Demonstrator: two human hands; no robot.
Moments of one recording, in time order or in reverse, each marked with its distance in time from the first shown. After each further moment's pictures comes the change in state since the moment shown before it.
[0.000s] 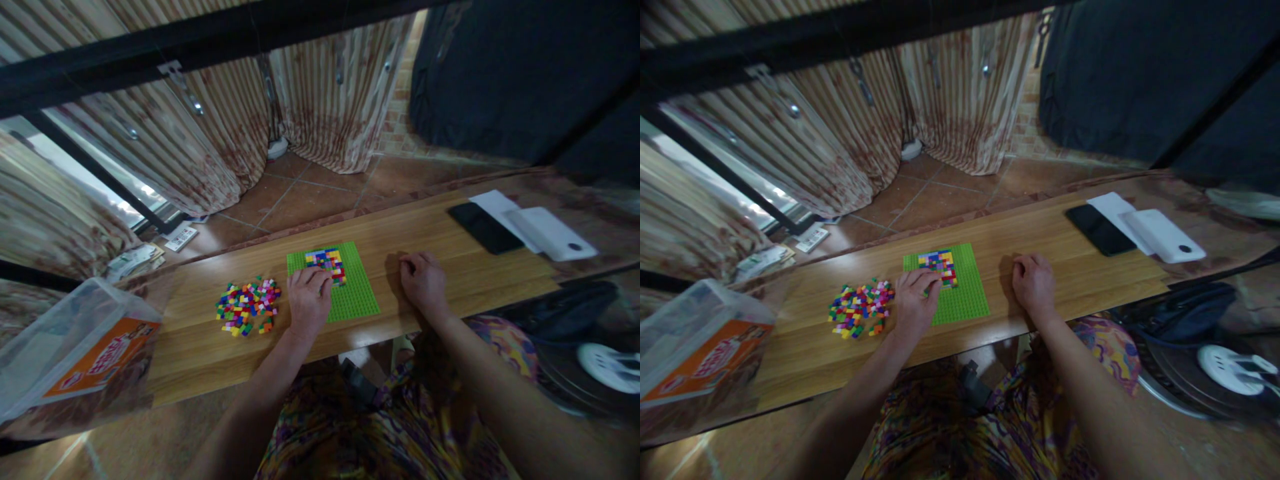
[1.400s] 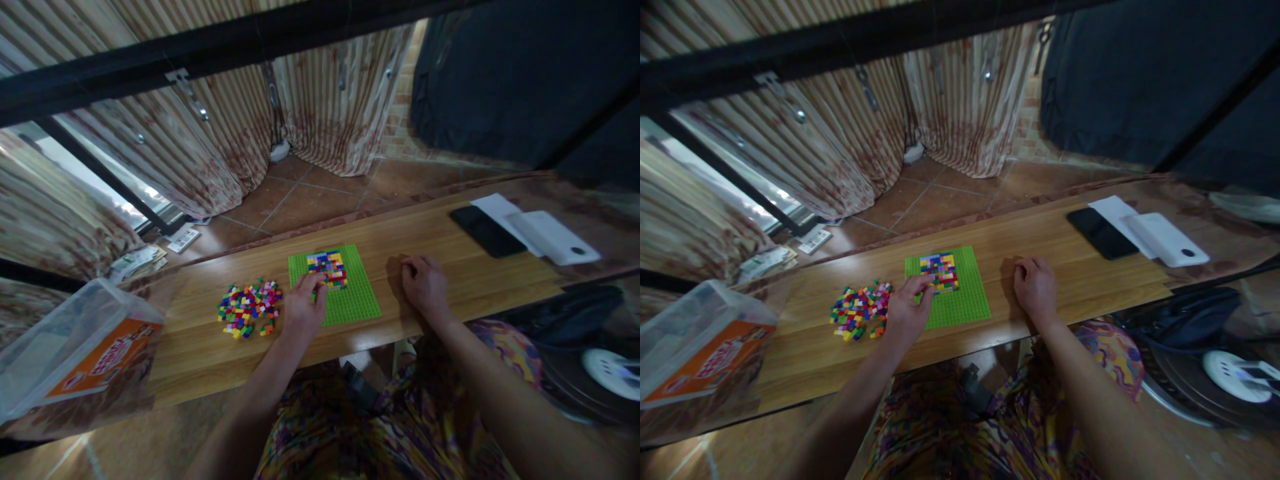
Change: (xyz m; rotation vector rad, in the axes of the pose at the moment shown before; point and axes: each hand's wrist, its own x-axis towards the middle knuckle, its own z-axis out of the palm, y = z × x) left_hand -0.001 0.000 -0.020 -0.194 -0.051 -0.100; right_hand 0.000 -0.001 -0.001 -0.001 -0.002 0.007
